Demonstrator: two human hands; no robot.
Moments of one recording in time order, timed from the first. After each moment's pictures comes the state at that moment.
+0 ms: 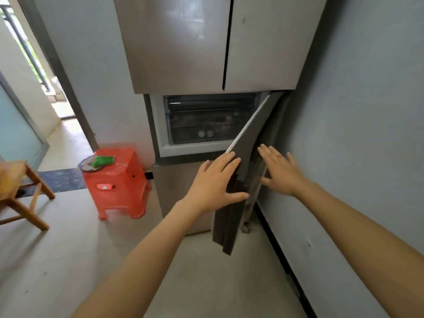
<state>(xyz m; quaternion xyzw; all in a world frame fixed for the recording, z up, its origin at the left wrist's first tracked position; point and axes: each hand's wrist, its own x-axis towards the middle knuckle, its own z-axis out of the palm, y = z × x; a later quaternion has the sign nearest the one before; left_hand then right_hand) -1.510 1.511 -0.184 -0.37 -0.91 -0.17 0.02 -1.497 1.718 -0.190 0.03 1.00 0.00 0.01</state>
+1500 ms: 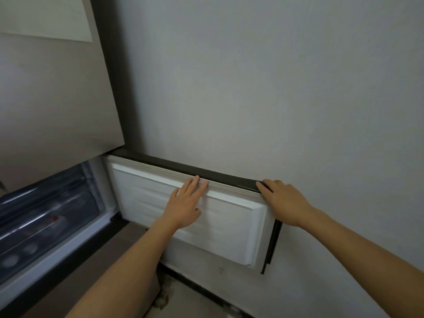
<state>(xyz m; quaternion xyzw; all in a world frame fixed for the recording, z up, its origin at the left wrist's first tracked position) -1.605 1.833 -0.200 -0.66 -0.75 -0.07 -0.01 -1.353 1.916 -0.152 0.39 0.91 0.14 0.04</state>
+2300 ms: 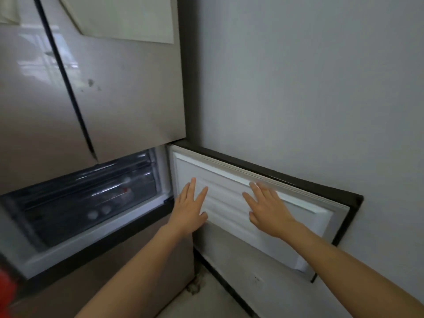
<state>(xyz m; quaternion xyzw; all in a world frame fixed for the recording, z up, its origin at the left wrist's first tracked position) -1.653 1.763 -0.212 -0.51 -0.85 -0.13 -0.02 -1.477 1.915 -0.199 0.21 0.95 0.21 -0.07</state>
